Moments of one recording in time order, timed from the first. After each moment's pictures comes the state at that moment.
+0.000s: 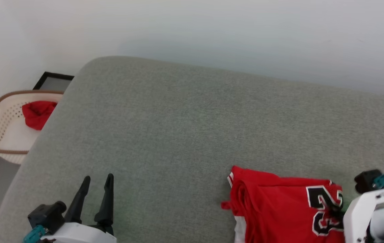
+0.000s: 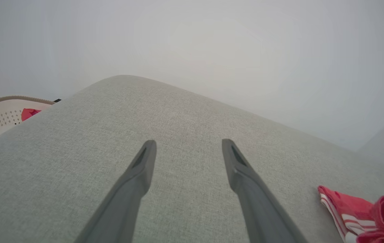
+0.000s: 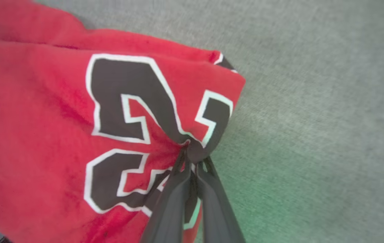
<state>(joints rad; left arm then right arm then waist) -0.05 0.22 -0.08 0.25 -0.53 -0.13 -0.26 -0.12 -0.39 0.16 0.18 0.50 0.13 0.71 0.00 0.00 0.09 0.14</state>
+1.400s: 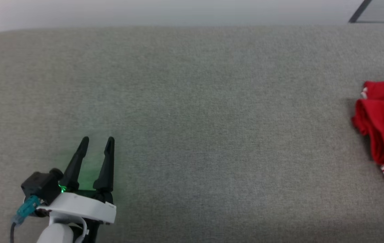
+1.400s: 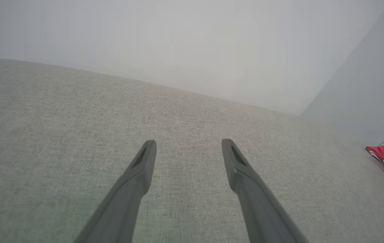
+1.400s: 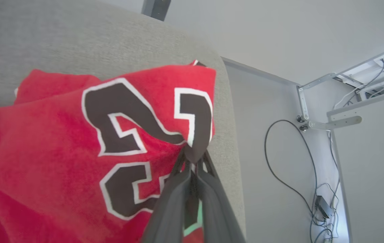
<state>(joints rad) -0.17 0.25 -0.11 0.17 -0.50 -0.13 -0.26 -0.56 -0.80 0.05 0.45 0.38 0.13 0.53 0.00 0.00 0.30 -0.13</state>
